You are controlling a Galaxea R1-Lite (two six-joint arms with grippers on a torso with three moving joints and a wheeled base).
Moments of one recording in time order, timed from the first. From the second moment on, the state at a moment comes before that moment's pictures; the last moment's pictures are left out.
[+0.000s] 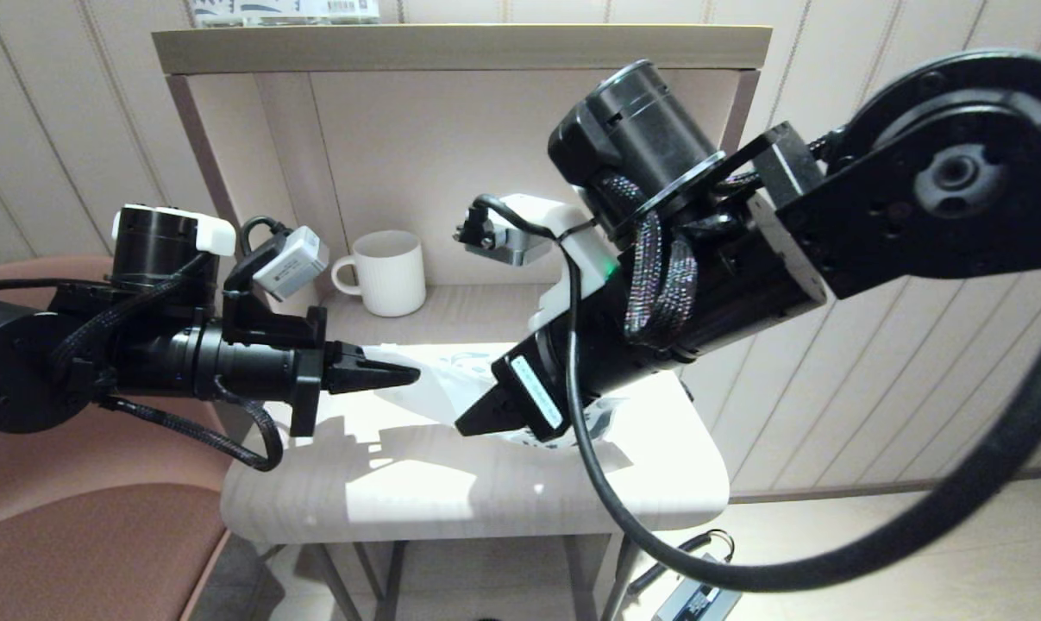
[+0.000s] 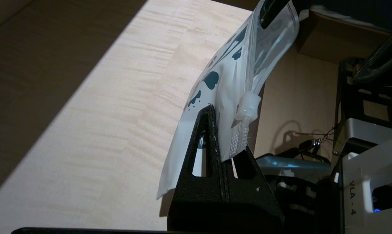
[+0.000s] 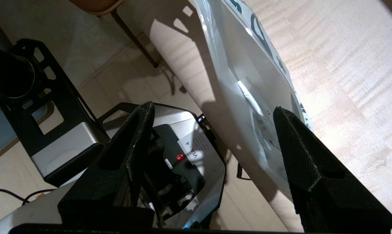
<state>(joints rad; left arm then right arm) -0.28 1.68 -1.01 -0.16 -0.95 0.42 0.85 1.90 -1.93 0.74 0.13 -0.01</state>
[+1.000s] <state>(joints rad) -0.35 1.75 -1.23 0.03 -0.97 0.30 0.87 1.87 -1.95 0.65 0.13 -0.17</state>
